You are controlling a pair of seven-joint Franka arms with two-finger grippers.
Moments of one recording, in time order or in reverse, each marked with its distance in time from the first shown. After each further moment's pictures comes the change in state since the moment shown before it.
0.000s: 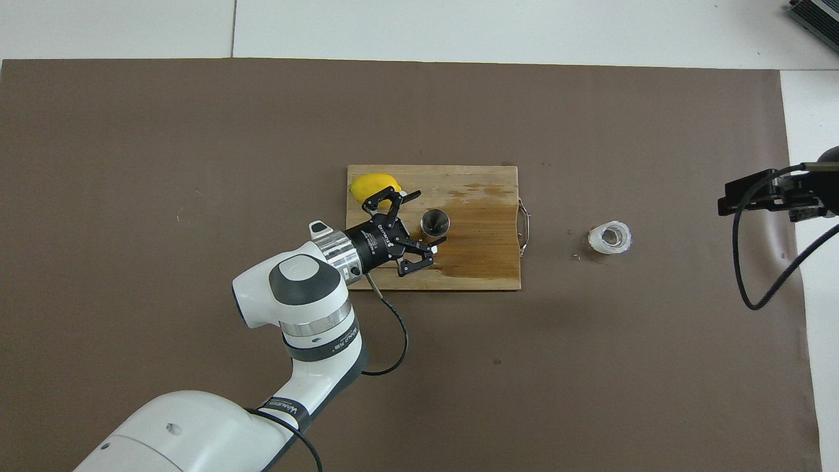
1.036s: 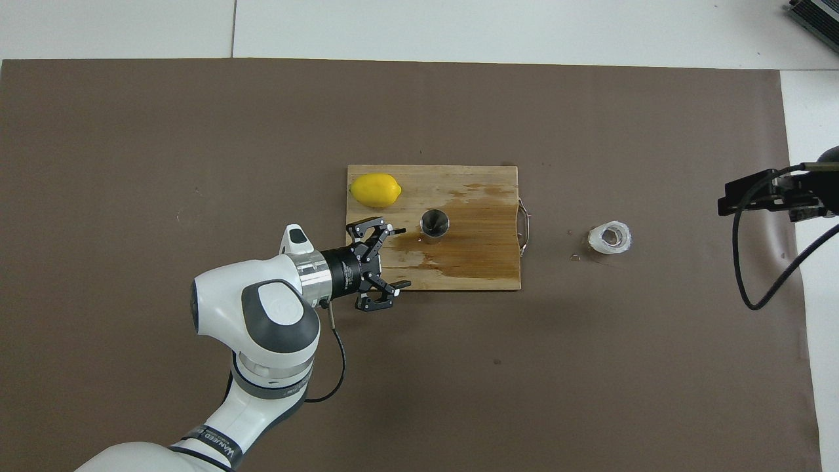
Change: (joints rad) left arm 0.012 -0.189 -0.004 -0.217 0.568 0.010 0.017; right arm 0.000 0.000 0.000 0.000 0.000 0.000 0.000
